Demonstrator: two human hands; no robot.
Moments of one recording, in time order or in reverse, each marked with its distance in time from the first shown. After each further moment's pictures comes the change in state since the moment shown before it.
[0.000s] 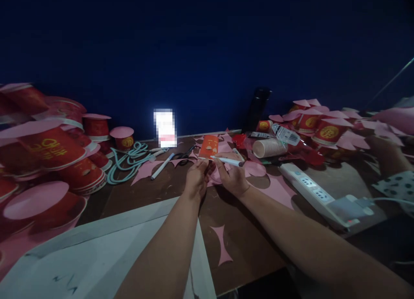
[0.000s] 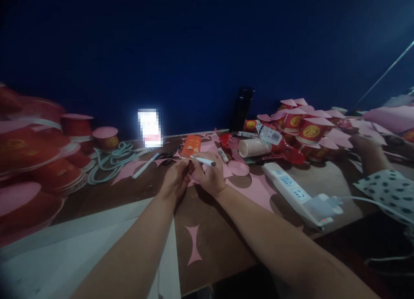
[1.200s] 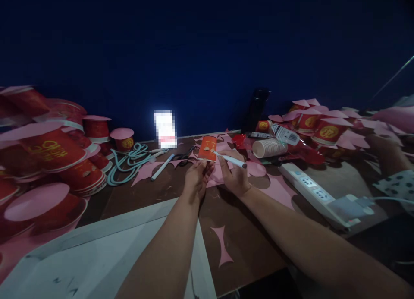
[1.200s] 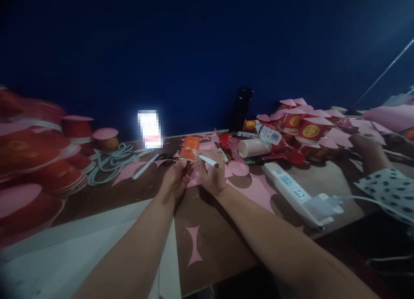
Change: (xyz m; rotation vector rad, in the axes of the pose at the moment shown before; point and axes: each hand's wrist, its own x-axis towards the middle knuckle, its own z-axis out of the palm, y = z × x) left_hand -0.005 0.006 0.003 -0.027 0.077 -0.028; right_hand 0.001 0.000 -0.002 0.018 0.045 0.037
